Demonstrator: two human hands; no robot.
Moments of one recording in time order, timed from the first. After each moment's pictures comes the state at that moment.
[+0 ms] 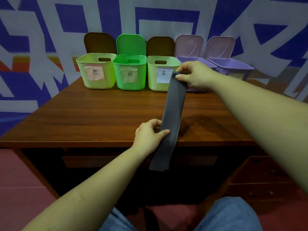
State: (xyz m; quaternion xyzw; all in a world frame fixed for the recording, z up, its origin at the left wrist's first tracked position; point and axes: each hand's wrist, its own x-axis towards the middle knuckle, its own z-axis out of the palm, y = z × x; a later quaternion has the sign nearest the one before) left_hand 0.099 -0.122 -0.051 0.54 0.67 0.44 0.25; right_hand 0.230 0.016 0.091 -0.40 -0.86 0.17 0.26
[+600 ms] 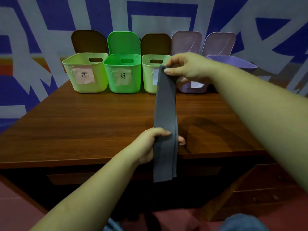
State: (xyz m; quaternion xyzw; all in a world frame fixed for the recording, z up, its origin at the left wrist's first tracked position) left_hand 0.094 -0.091 -0.037 0.39 0.41 0.48 0.67; right_hand 0.211 0.033 0.113 -0.33 -0.84 0.36 0.22
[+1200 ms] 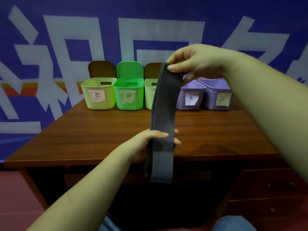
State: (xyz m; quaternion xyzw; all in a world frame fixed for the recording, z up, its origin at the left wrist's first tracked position) left_hand 0.095 -0.141 0.010 0.51 0.33 0.45 0.65; right_hand 0.257 -0.072 0.201 -0.28 -0.87 0.34 0.20
